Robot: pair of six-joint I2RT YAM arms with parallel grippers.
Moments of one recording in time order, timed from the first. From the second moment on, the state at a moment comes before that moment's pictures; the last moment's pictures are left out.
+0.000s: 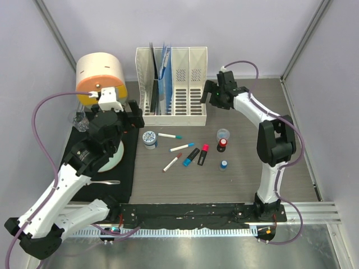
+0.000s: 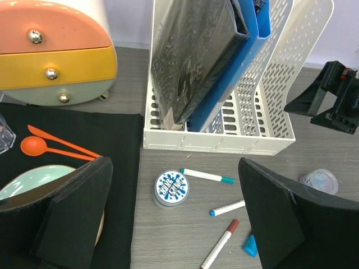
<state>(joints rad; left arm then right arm) -0.65 0.89 1.14 -0.49 -0.57 -0.32 0.30 1.95 1.59 -0.42 -0.04 0.49</state>
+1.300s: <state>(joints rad) -0.62 0.96 1.19 -0.55 -0.46 -0.37 0.12 2.03 1.51 -0.33 0.26 0.71</state>
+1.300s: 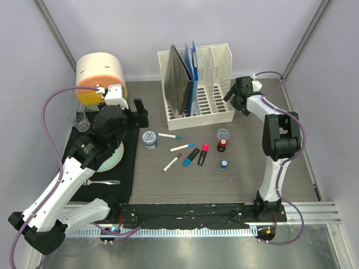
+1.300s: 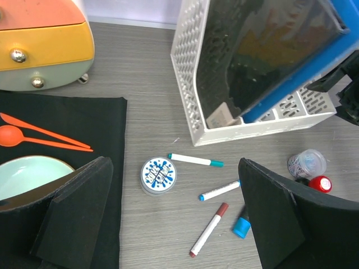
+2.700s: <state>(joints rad) -0.59 1.72 1.61 -0.60 -0.19 -0.42 -0.13 1.29 1.27 -0.26 -0.14 0.61</state>
